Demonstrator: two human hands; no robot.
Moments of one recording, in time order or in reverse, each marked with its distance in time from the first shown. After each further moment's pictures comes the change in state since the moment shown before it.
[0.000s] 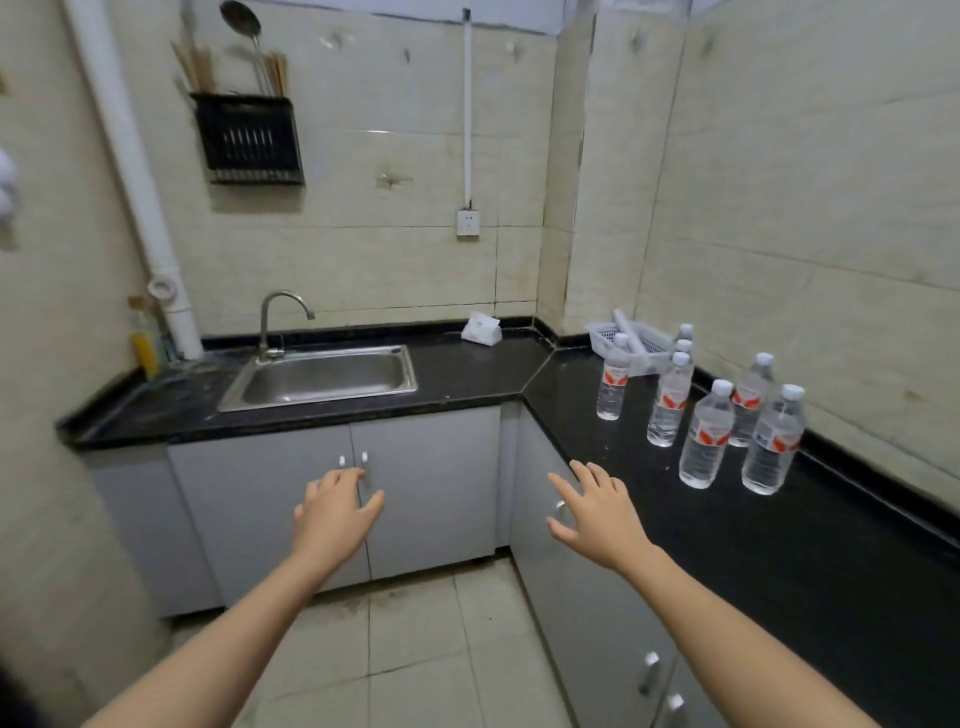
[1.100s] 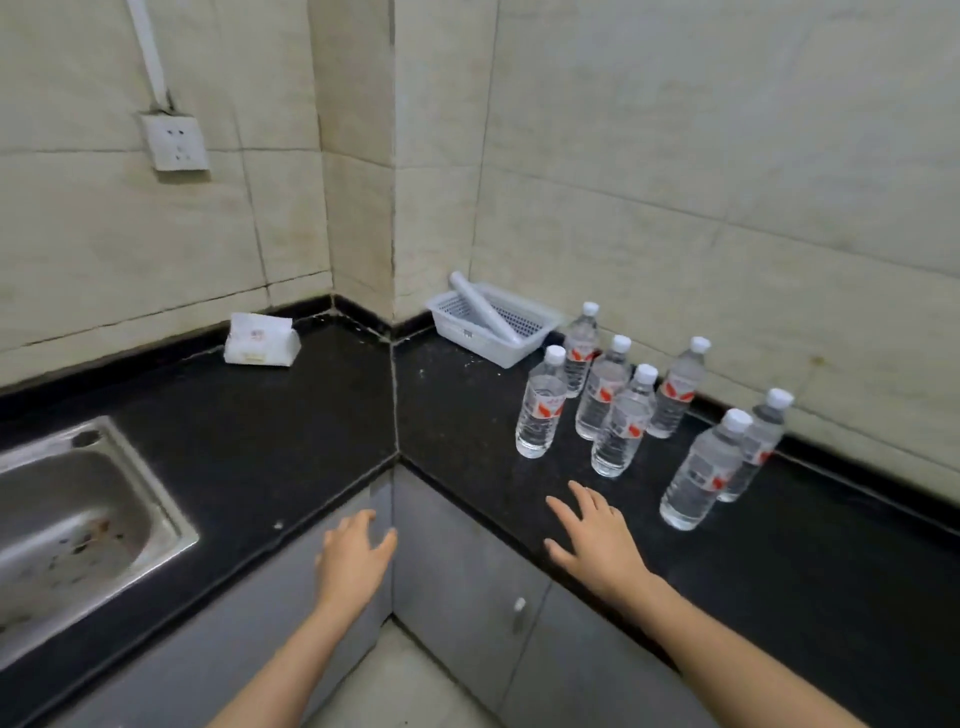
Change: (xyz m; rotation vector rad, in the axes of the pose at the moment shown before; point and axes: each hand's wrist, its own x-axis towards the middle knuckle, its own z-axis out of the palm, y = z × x) left_hand 0.463 0.068 0.247 -0.216 -0.537 0.289; right_hand 0.314 0.074 0.097 0.031 -0.219 0.685
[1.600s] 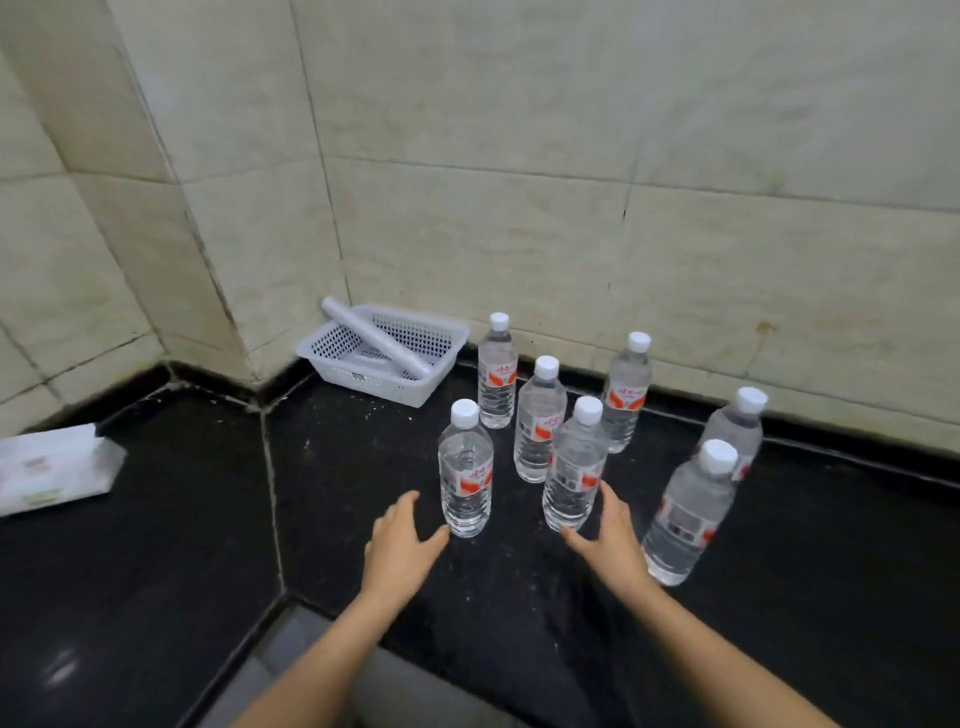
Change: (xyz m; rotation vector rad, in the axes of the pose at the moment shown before) left_hand 0.165 0.158 0.135 0.026 -0.261 0.296; right_hand 0.124 0.132 0.034 0.845 0.314 0.542
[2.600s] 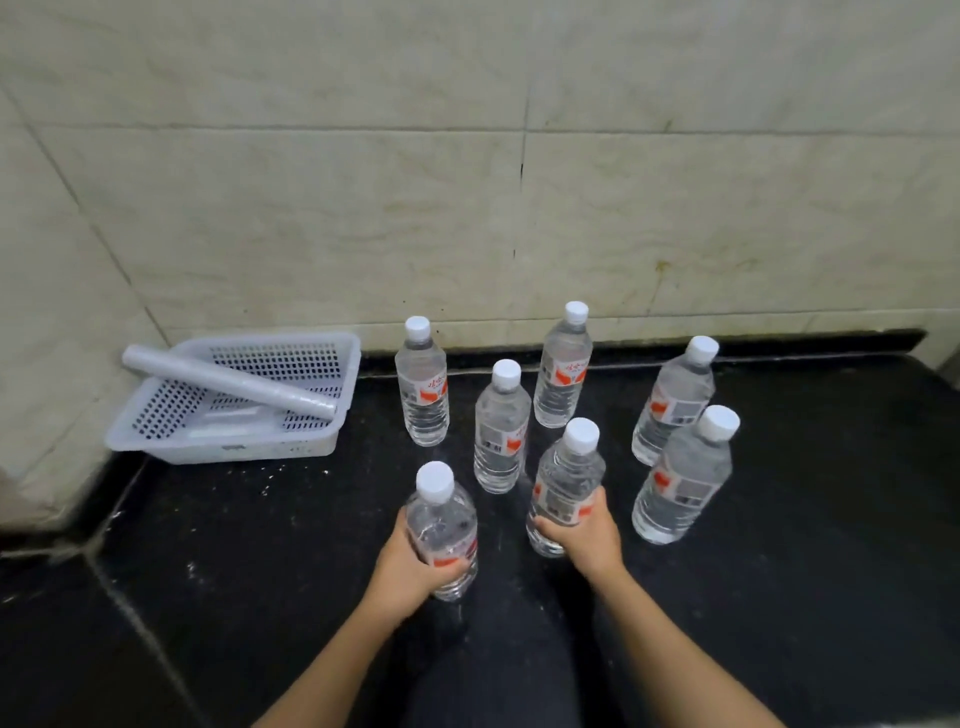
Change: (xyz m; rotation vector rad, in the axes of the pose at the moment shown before) left_hand 0.143 -0.024 0.039 -0.431 -0.617 0.185; right_hand 0.047 -0.003 0.067 0.269 0.448 0.477
